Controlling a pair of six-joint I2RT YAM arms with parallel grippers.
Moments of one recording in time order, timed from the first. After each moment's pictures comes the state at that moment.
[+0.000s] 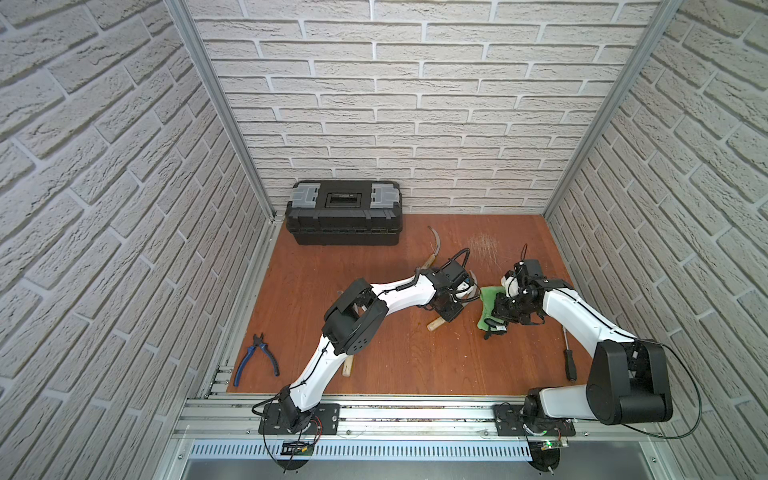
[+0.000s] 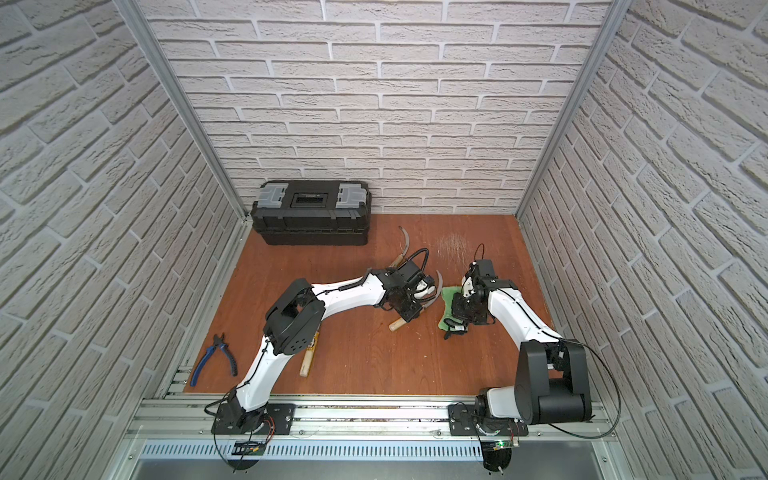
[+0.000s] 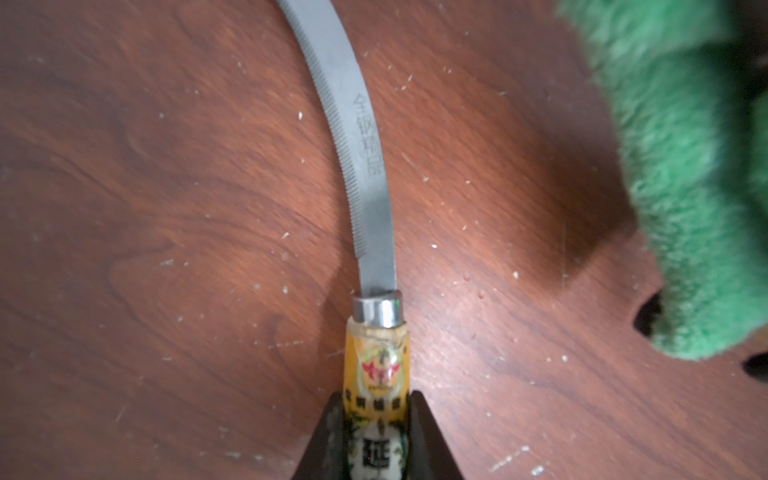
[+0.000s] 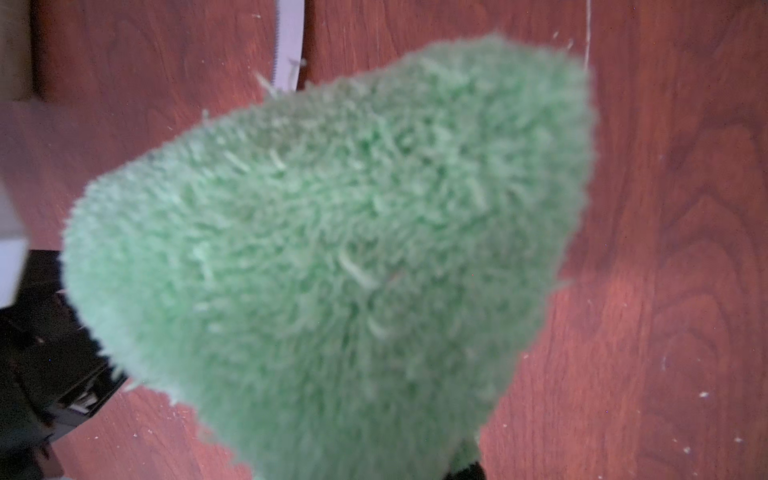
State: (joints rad) left arm -0.95 2.25 1.73 -0.63 0.17 -0.03; right arm -0.03 1.38 0.85 -0.80 -0.22 0.25
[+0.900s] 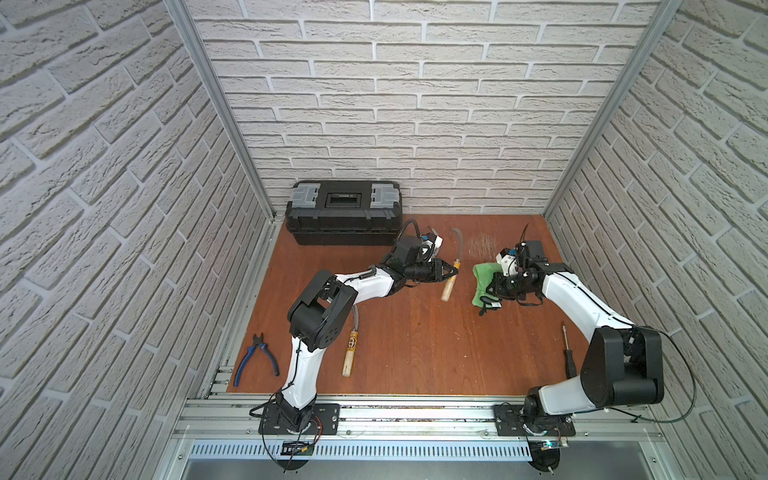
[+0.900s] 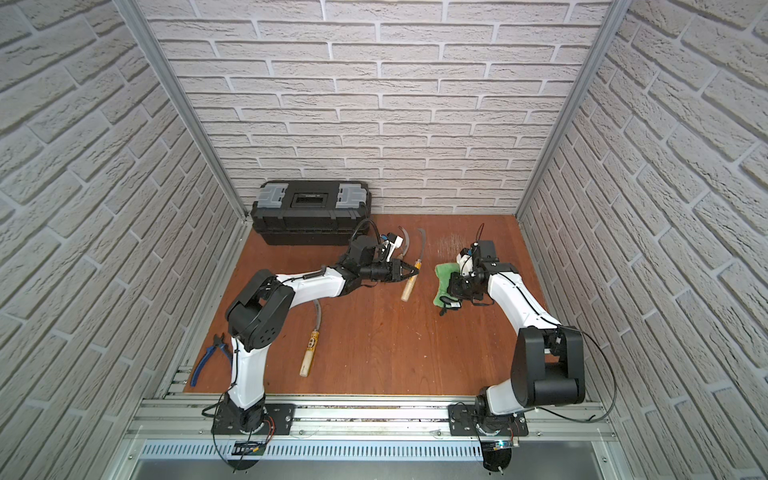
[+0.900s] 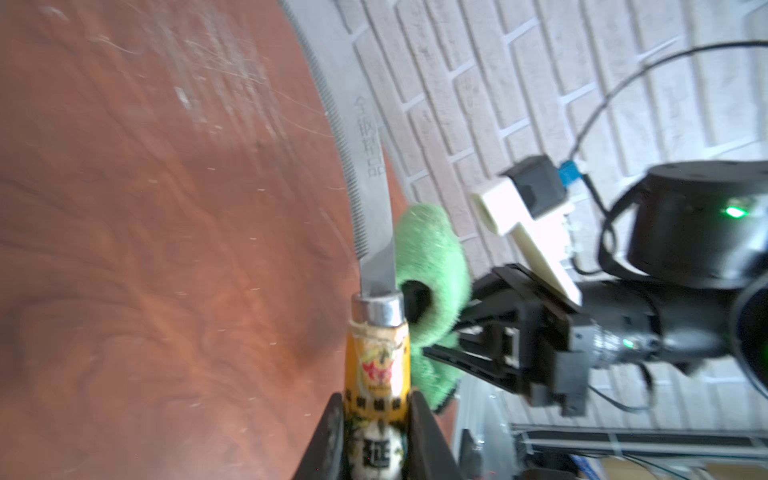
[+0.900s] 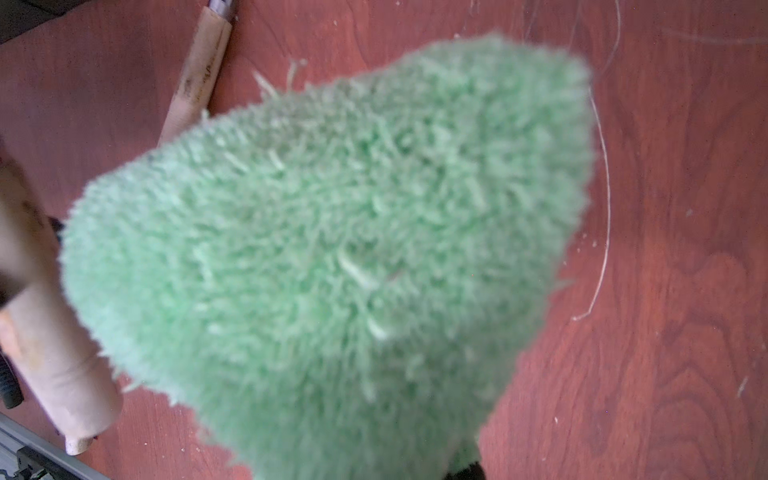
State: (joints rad) left arm -0.70 2.04 1.32 0.38 0.69 -0.82; right arm -0.01 1.49 1.07 -0.76 -0.30 0.16
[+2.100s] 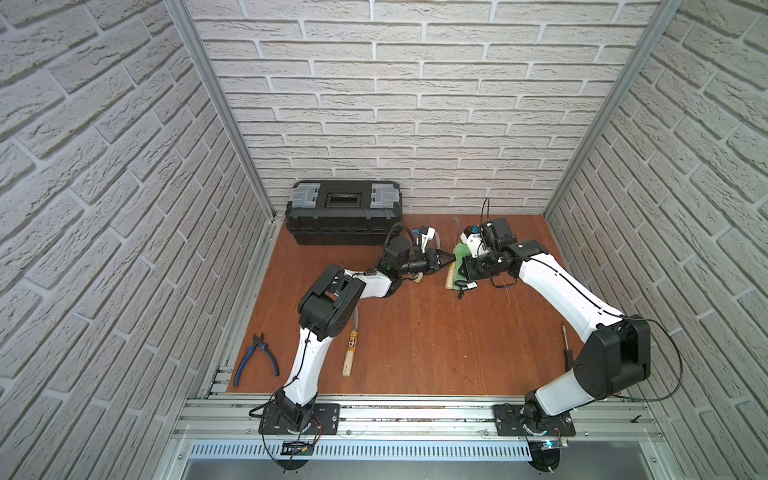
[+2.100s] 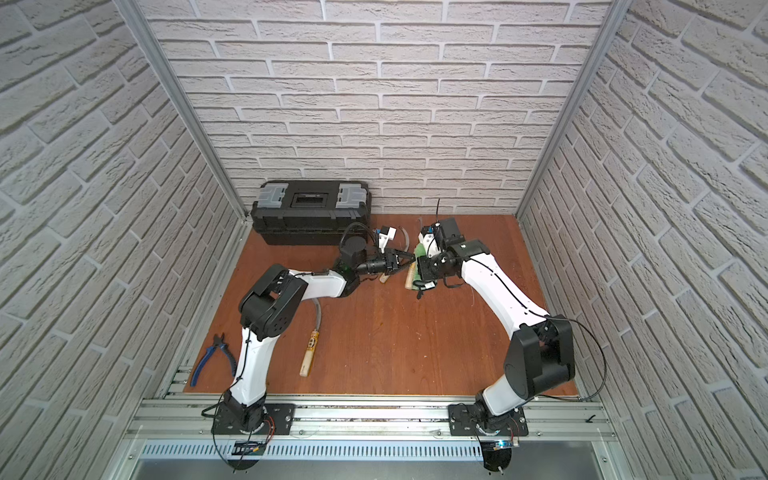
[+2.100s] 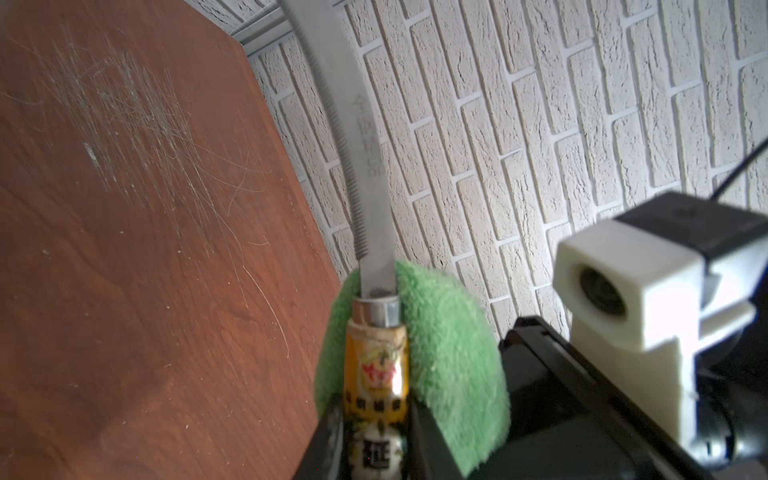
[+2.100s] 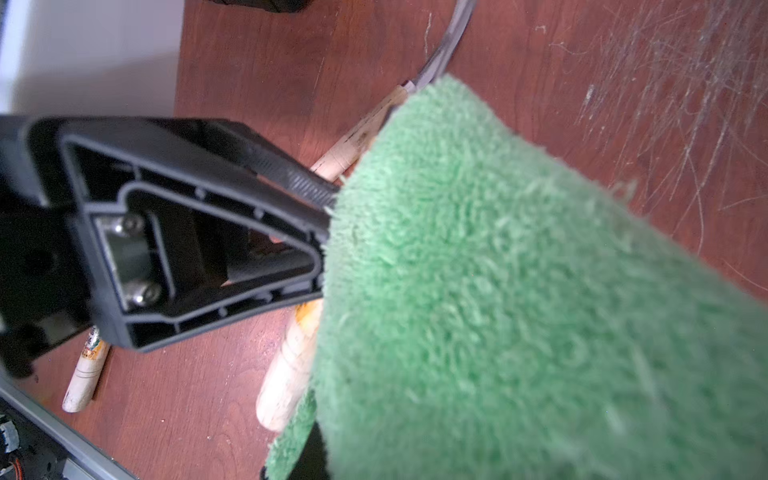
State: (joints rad) left arm -0.65 2.17 1.32 0.84 0.78 -1.15; right arm 0.28 1.55 1.33 -0.86 -0.19 0.11
